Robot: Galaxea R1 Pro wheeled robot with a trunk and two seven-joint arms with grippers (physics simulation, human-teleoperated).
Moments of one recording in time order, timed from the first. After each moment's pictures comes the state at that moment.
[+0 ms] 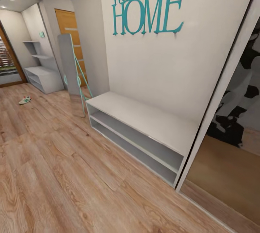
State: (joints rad) left arm -0.13 0.09 0.10 -0.29 0.00 -0.40 -0.01; right arm -0.04 -0.05 -0.01 -0.54 0.00 -0.32 0.00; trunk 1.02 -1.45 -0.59
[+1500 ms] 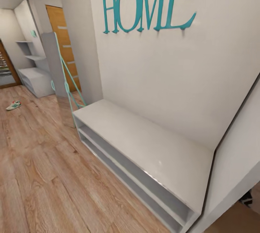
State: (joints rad) left arm -0.13 0.09 0.11 -0.29 0.00 -0.40 -0.01; right arm -0.04 -0.05 -0.01 -0.54 0.00 -0.32 0.00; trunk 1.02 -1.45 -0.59
